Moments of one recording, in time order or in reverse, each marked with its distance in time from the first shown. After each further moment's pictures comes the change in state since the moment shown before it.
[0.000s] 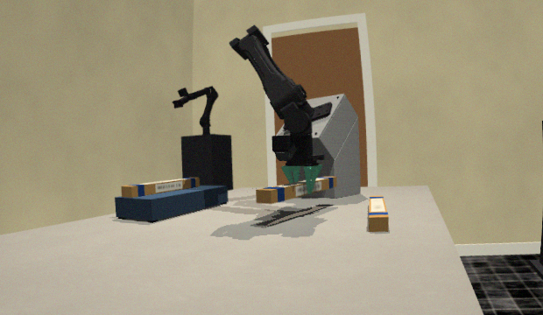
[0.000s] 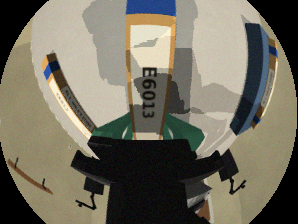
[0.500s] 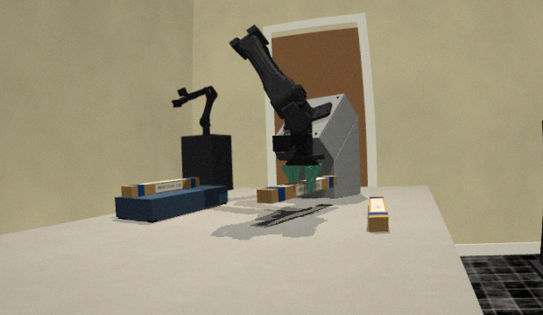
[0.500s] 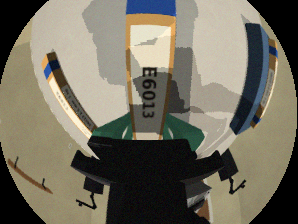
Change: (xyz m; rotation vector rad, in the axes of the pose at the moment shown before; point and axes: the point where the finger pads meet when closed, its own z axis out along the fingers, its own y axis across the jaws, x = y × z) arm 0.002 0.000 -0.001 0.001 0.005 -0.004
